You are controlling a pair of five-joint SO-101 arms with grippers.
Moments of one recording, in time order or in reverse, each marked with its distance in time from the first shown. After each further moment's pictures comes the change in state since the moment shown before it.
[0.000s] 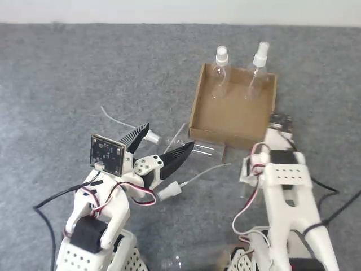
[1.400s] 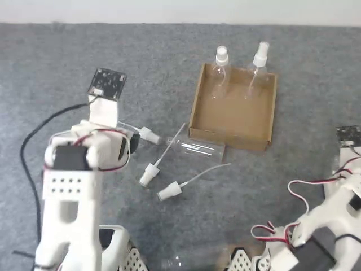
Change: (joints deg) left arm -19.9 51.6 -37.6 27.7 -16.3; right arm 48.7 11.3 -7.1 -16.7 64.8
